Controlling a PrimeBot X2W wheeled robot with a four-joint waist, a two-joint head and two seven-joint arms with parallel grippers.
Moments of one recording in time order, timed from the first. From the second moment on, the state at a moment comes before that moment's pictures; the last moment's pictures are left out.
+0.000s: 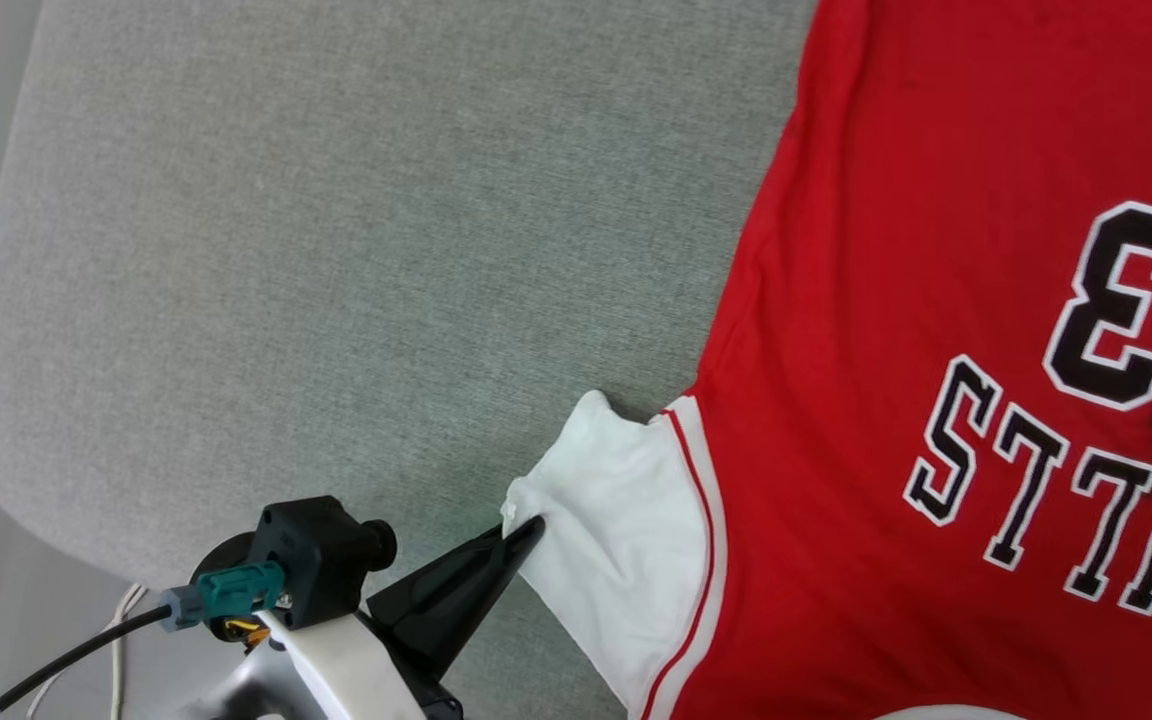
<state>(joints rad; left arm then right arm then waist) -0.06 0.53 -0.43 -0.53 -0.70 -0.08 0.37 -1.06 -0.51 -0.22 0.30 0.15 0.13 1.24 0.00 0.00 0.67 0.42</state>
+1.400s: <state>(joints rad) 0.08 0.53 -0.31 -0.25 -0.79 -0.02 0.24 -0.32 -0.40 -0.05 0.08 0.50 0.13 1.04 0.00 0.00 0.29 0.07</state>
